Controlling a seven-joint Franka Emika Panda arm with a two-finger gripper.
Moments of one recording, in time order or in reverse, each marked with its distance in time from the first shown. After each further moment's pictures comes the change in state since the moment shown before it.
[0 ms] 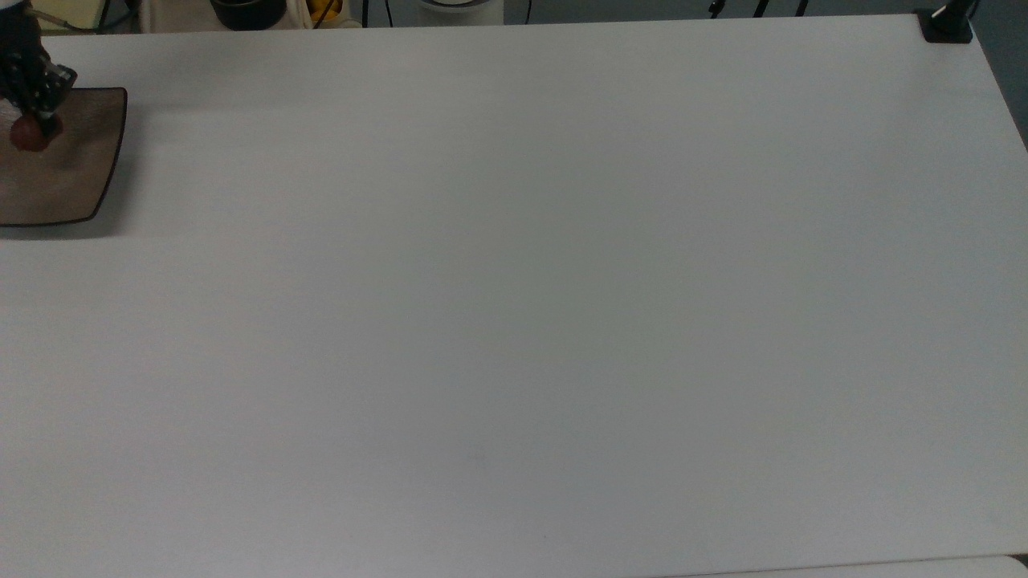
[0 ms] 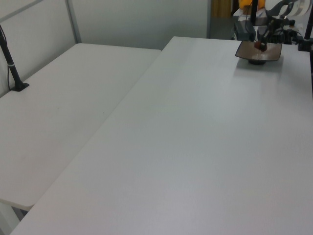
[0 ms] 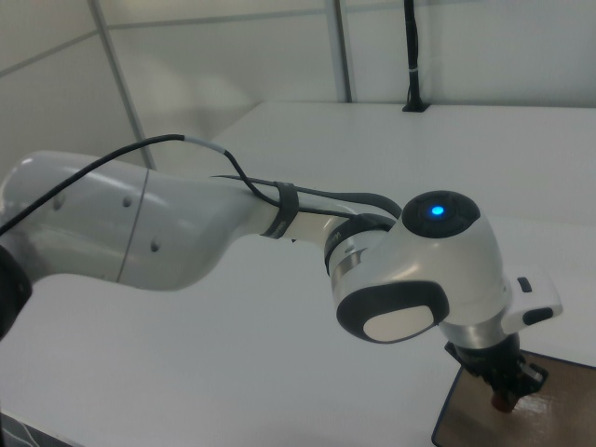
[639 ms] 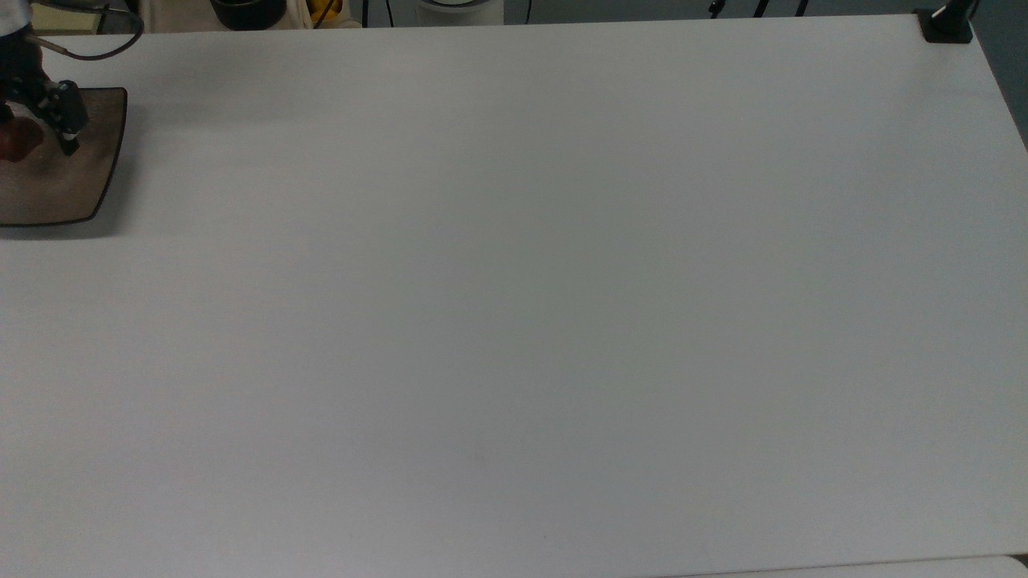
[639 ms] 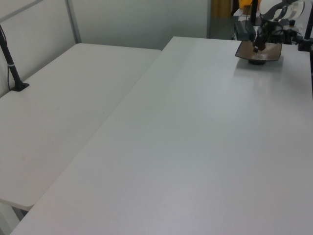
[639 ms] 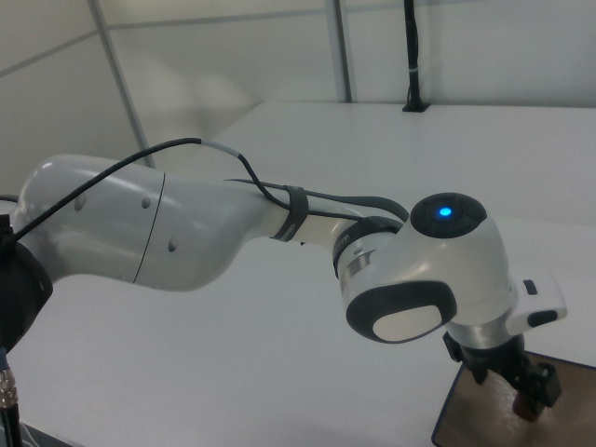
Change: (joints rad) arm -0.001 0.051 0.007 0.043 0.000 0.000 0.053
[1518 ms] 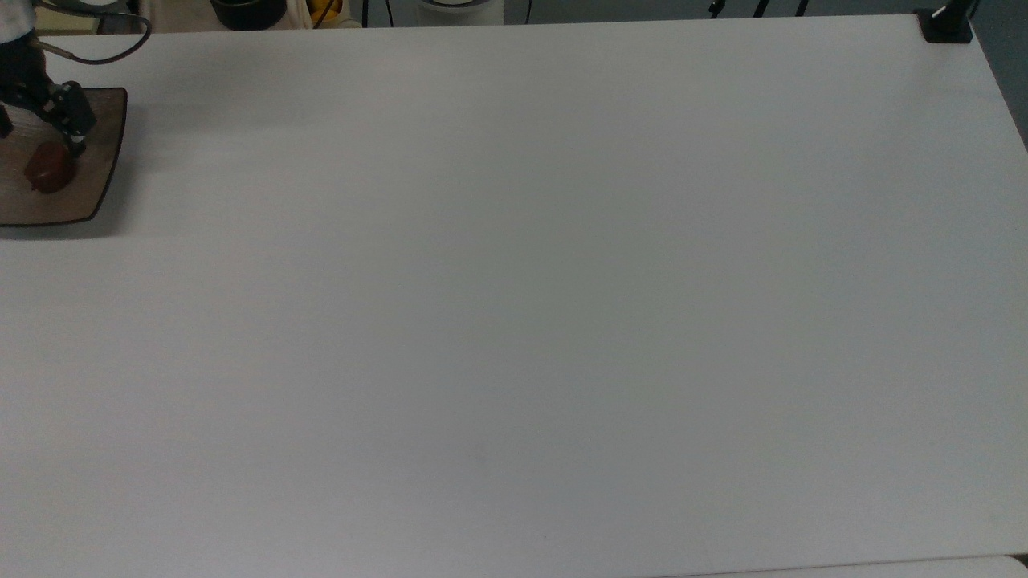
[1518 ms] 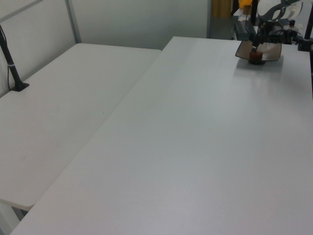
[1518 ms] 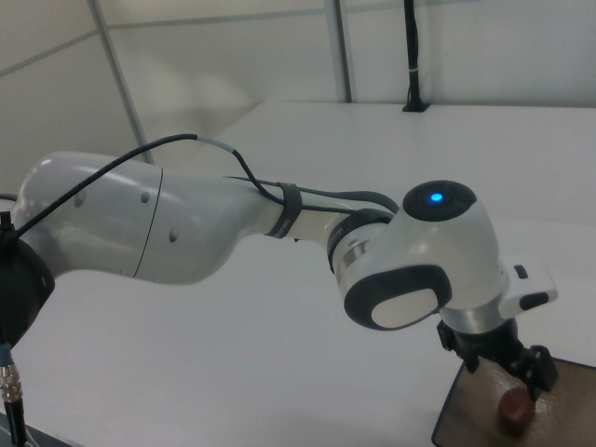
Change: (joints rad) arm 0.012 -0.001 0.014 0.010 -0.055 0.000 0.018
